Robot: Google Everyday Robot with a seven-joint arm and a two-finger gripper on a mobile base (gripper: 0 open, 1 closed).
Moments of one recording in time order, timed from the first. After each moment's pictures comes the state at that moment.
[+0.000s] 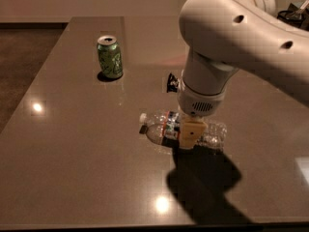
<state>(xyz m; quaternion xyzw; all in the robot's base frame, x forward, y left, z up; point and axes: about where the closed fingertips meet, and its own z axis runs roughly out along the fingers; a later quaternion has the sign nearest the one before) 0.451 -0.080 0.848 -0.68 0.73 0.00 0.08</state>
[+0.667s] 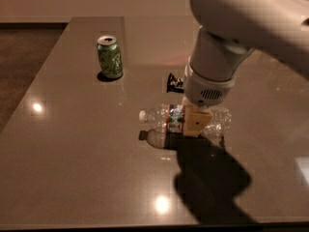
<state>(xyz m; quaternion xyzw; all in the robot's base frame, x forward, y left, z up) 0.448 -0.084 0.875 -0.69 0.72 0.01 0.08</state>
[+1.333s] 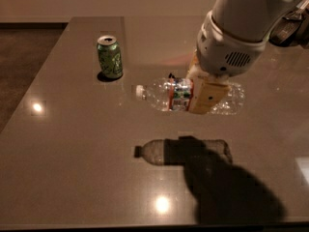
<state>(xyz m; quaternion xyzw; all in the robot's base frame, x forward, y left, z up) 0.434 -0.084 0.955 -0.71 0.69 0.03 0.13</state>
